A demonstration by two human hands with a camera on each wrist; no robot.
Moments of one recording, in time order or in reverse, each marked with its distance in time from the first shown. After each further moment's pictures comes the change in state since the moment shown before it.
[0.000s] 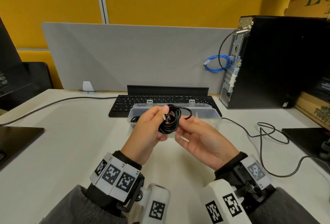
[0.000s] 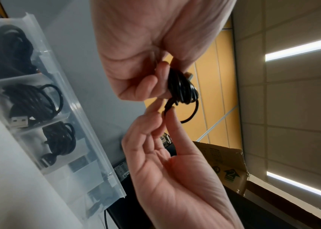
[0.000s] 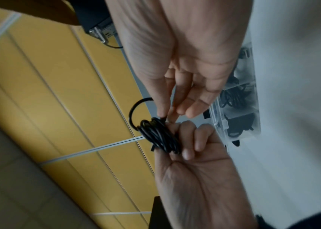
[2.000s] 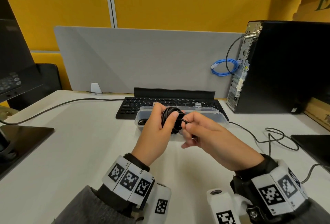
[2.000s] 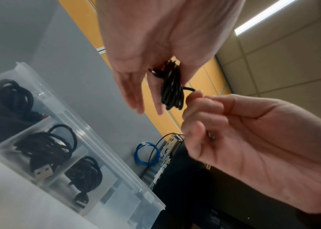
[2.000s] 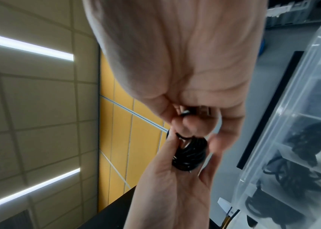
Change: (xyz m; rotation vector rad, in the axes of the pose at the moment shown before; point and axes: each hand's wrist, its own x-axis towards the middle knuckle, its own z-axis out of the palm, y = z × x) left_hand 0.002 -0.006 -0.008 0.512 0.134 0.348; right_hand -0.019 -0.019 0.024 -0.802 -0.154 -0.153
